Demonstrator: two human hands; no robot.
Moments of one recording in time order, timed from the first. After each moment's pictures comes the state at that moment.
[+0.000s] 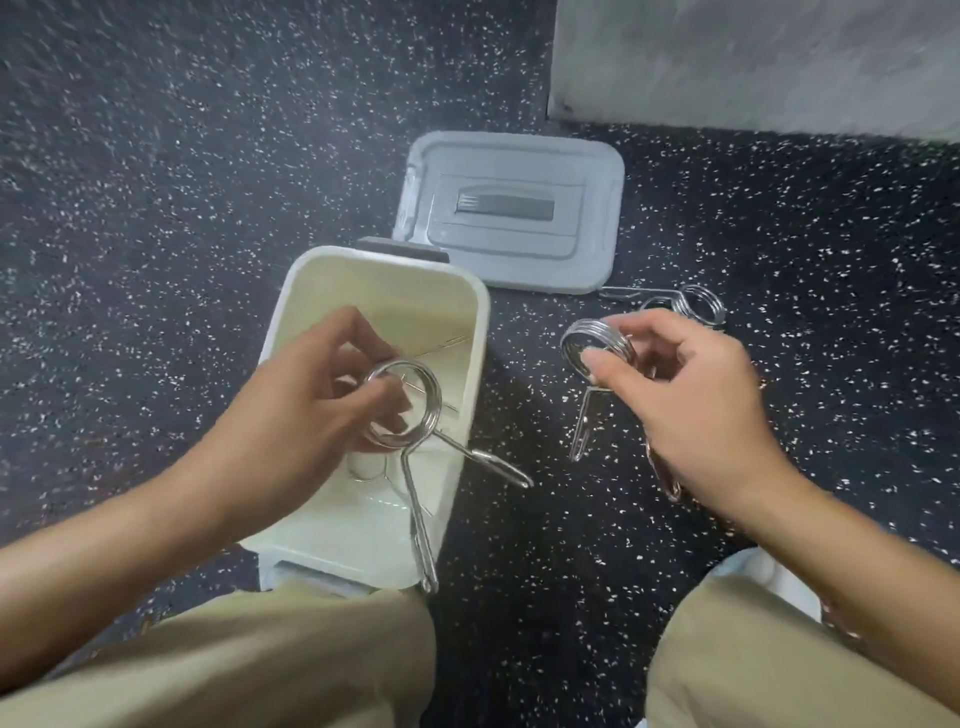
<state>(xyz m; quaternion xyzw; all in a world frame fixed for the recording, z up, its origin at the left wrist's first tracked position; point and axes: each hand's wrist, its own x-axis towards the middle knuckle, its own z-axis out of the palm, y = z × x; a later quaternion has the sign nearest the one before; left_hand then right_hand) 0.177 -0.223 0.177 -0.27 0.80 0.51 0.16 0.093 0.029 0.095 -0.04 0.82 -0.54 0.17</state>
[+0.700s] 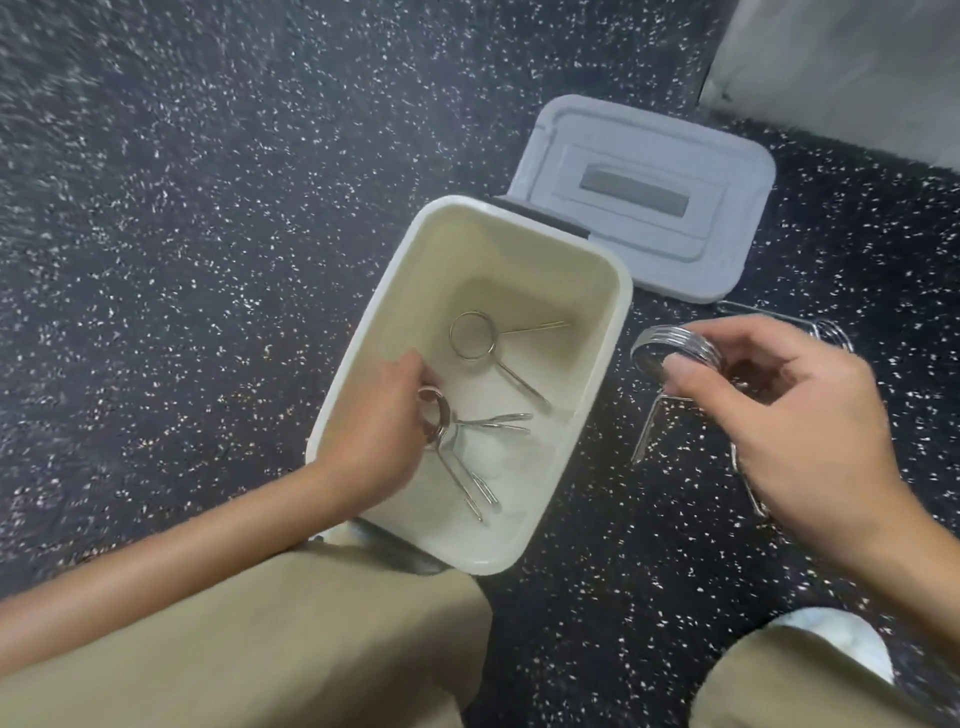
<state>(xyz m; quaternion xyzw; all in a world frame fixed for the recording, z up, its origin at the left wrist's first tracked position) 0.235 -0.271 0.069 -0.33 0.87 0.33 0.18 0.099 -0.021 0.118 -0.11 0.82 -0.52 0.22</state>
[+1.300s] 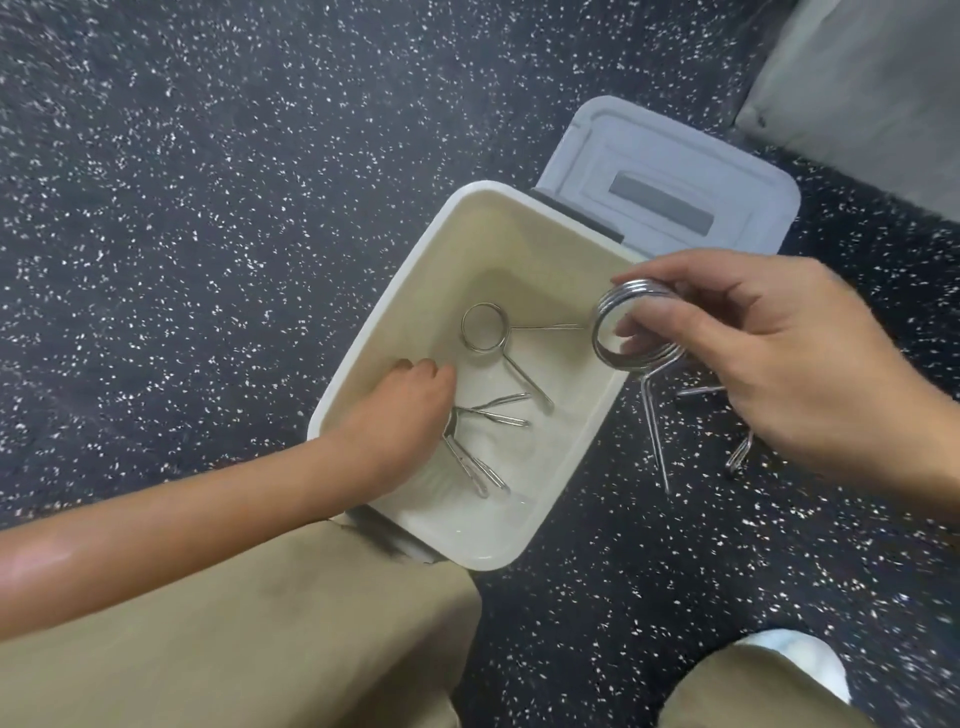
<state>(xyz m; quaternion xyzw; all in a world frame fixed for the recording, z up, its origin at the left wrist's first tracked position) 0.234 -0.270 0.041 -0.16 0.94 0.12 0.29 0.063 -0.077 0.159 -0.29 0.81 -0.40 0.32</state>
